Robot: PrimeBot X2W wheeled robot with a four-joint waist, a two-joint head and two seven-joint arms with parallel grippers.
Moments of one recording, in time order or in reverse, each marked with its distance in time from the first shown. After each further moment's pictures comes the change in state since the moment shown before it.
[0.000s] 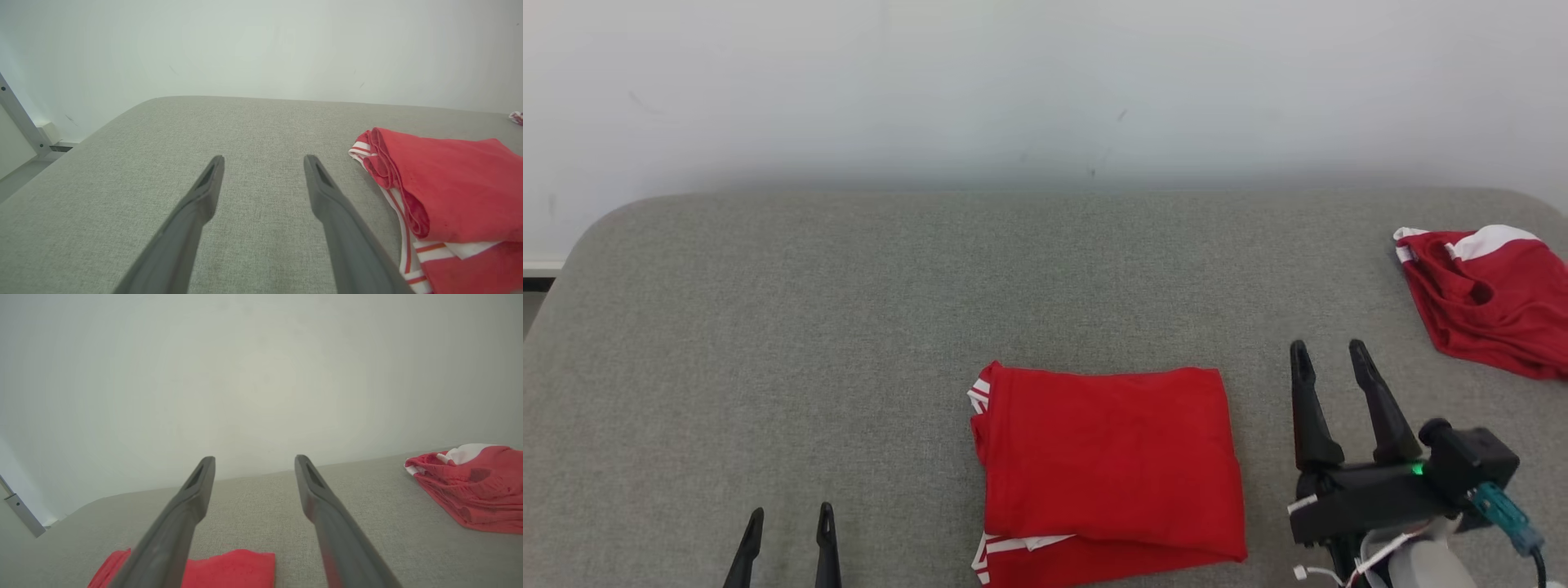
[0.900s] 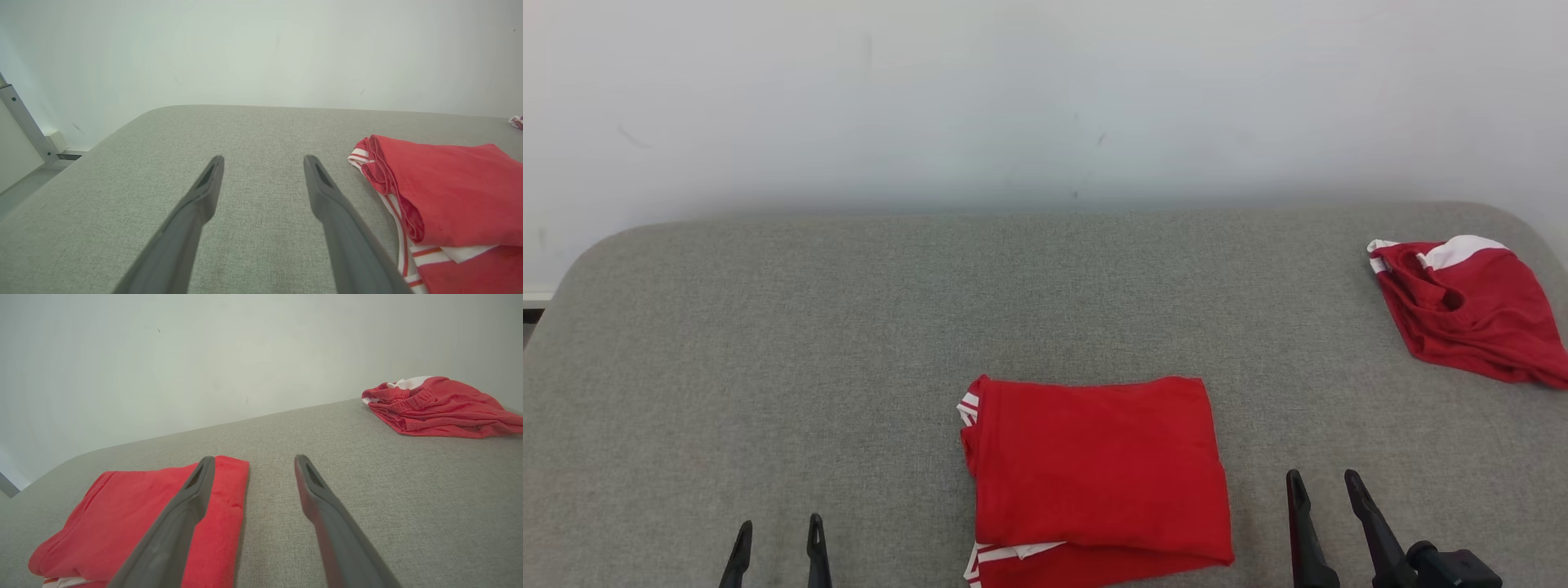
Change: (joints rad) left arm 0.026 0.000 0.008 -0.016 0.010 0.029 0.000; right arm 0.287 0.062 -0.045 -0.080 -0.086 0.000 0.000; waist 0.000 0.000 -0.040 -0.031
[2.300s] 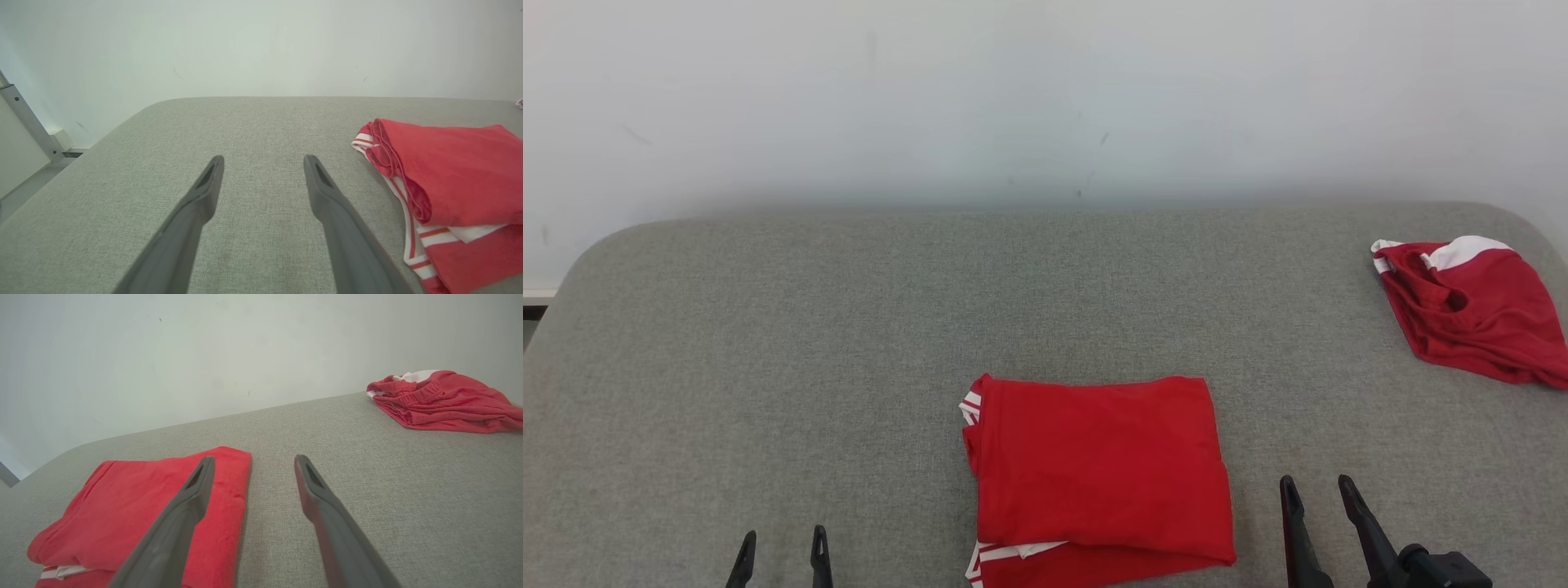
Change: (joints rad) left arm 0.009 0.000 0.003 0.022 0.037 -0.004 0.000; right arm 0.002 0.000 0.007 0.022 -0.013 0.000 0.000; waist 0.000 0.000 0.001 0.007
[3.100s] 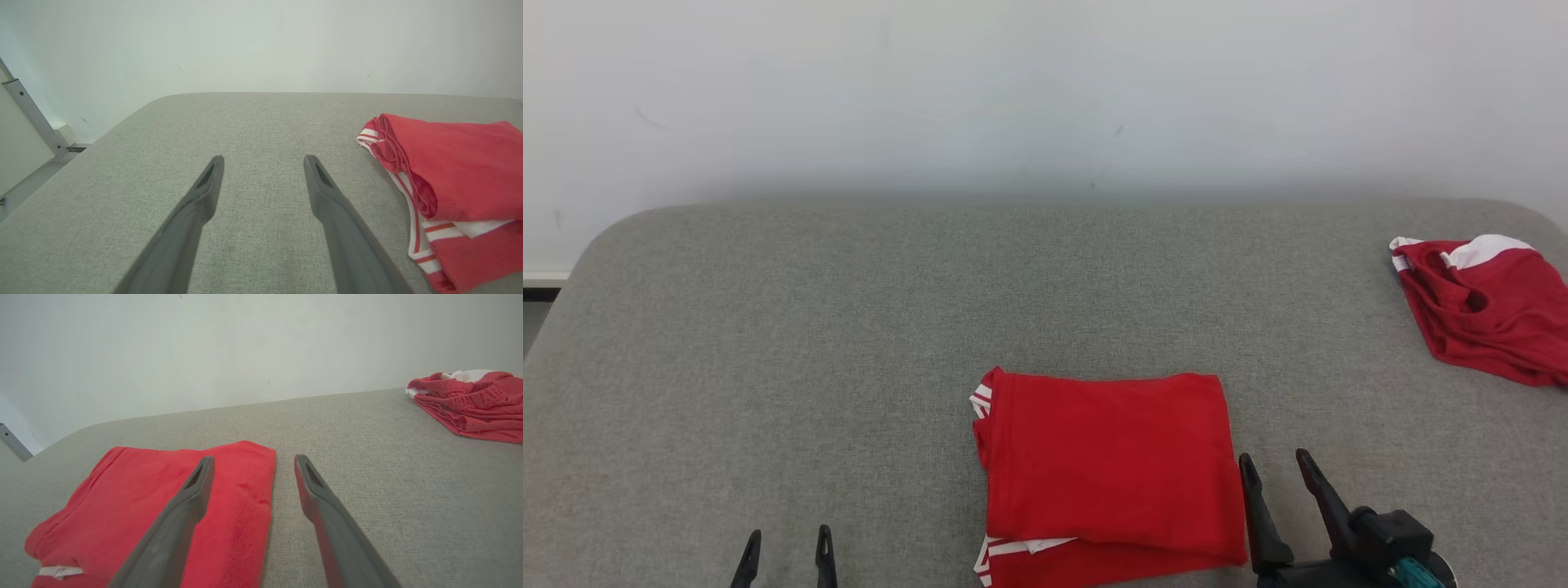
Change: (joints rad) left arm 0.000 0.000 -0.006 -0.001 -0.002 -0.001 0.000; right arm -0.106 0.000 0.048 0.110 -0.038 0.000 0.000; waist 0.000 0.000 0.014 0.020
